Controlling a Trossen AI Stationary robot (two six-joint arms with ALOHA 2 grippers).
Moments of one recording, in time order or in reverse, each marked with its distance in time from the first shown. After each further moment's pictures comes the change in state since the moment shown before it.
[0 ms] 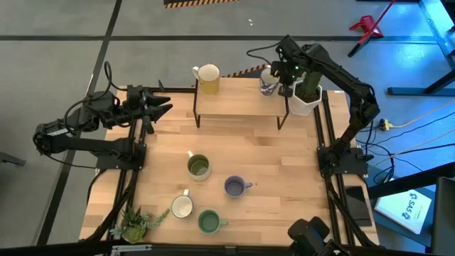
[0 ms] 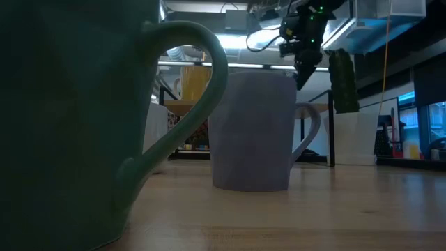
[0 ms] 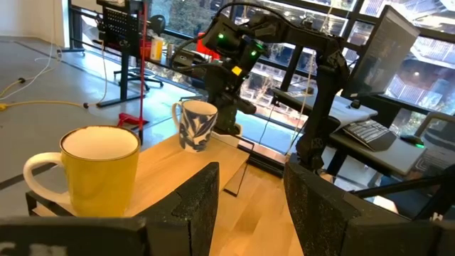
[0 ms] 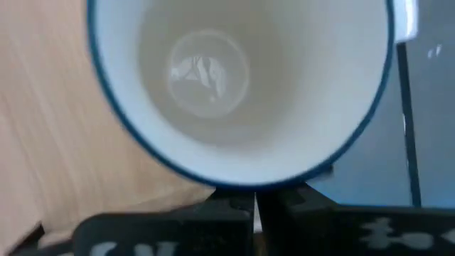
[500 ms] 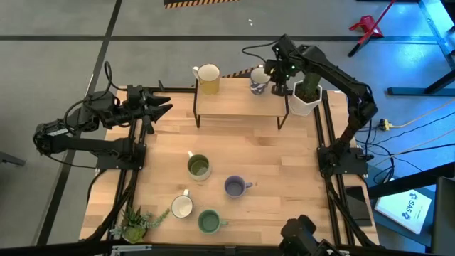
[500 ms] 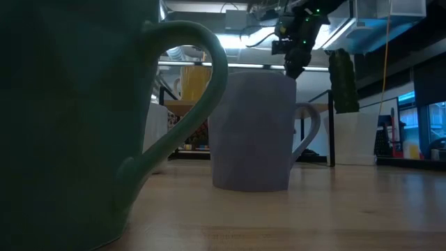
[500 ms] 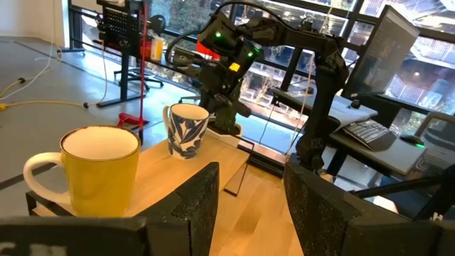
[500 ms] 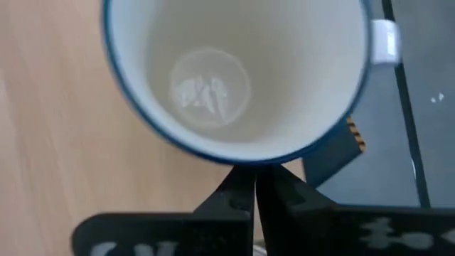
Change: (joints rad) left arm 0.000 0.000 0.000 0.000 0.000 0.000; right arm 0.030 0.023 -0.005 0.124 -0.106 0.003
